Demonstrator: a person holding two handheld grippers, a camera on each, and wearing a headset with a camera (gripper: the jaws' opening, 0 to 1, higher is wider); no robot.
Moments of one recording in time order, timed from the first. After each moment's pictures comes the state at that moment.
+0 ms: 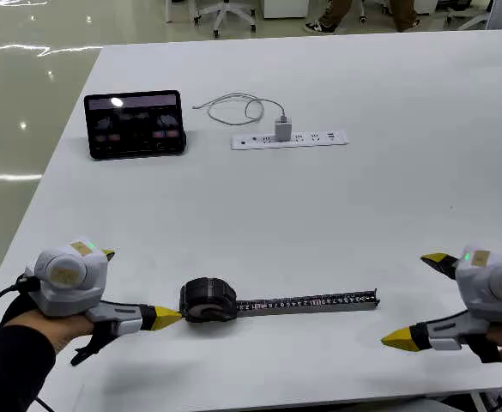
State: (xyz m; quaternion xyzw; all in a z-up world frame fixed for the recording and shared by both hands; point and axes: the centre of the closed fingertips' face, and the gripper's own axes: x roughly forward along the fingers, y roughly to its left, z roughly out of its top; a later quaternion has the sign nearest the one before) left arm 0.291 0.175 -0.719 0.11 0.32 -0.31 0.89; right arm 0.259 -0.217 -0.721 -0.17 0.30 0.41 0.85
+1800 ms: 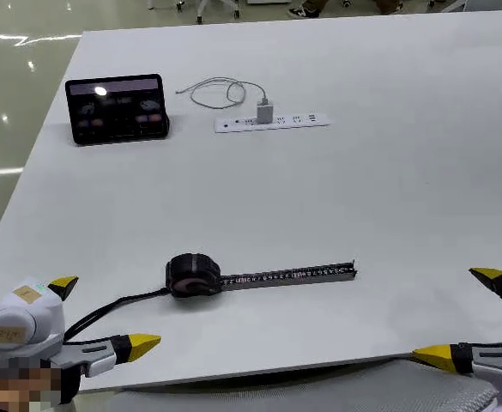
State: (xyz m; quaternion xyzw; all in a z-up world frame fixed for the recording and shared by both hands) left arm 0.222 0.160 -0.699 0.08 0.30 -0.27 0.91; right arm 0.195 -0.273 -0.694 -0.14 0.29 0.35 0.88
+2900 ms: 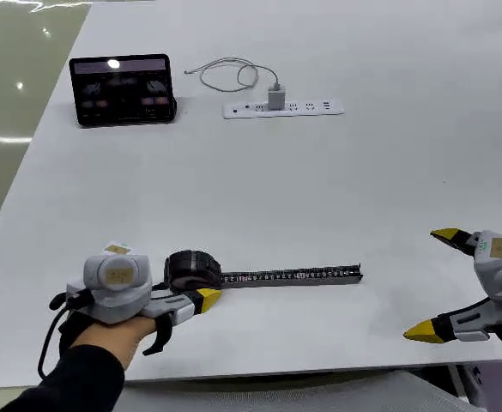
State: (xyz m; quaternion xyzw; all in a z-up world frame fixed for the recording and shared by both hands) left arm 0.271 0.098 -0.735 0.03 0.37 -0.17 0.92; right arm 0.259 -0.236 -0.711 -0.28 0.31 0.48 0.77
